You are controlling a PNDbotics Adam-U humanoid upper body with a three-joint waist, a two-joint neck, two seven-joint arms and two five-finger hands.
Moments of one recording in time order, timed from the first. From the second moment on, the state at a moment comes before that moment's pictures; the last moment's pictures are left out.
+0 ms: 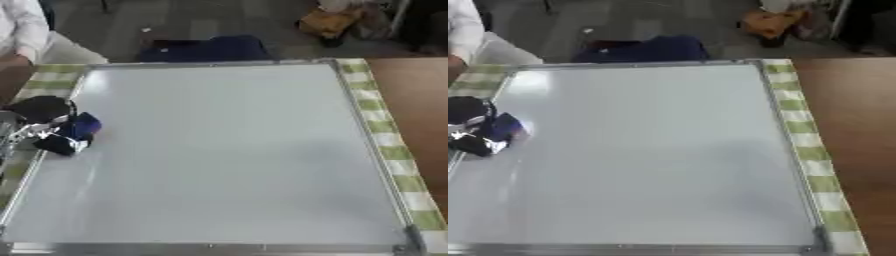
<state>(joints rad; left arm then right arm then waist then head) -1.16 0.44 0.08 -0.50 -1.58 -0.53 -0.16 -0.20 -0.49 -0.33 -1.99 -0.37 -0.36 -0.17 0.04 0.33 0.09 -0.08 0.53</state>
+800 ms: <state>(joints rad) -1.16 0.44 0.03 -0.55 -1.50 -0.66 -0.25 -0.20 -0.49 -0.33 -1.99 -0.37 -0.36 -0.17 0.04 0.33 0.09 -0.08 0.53</state>
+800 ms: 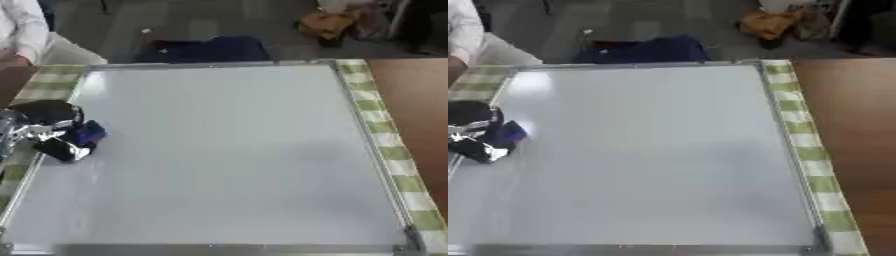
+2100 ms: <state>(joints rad) -1.16 0.40 -0.05 -0.62 -1.42 -0.79 -0.32 -0.20 -0.48 -0.34 -1.99 -0.37 -0.35 -0.17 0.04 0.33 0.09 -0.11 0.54</state>
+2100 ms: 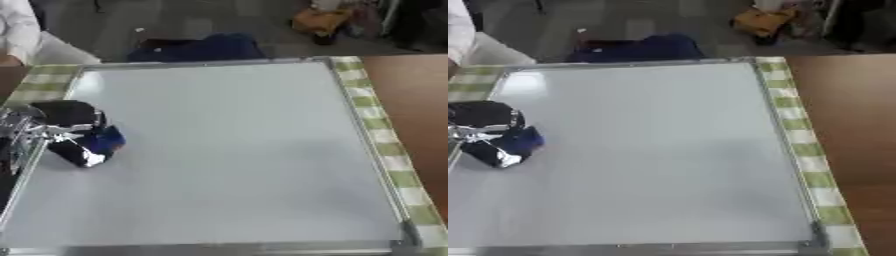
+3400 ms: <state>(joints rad) -1.19 0.43 0.06 -0.55 -1.60 -0.52 -0.12 -0.21 -0.48 -0.34 -1.99 -0.37 -0.36 -0.16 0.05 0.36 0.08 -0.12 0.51</state>
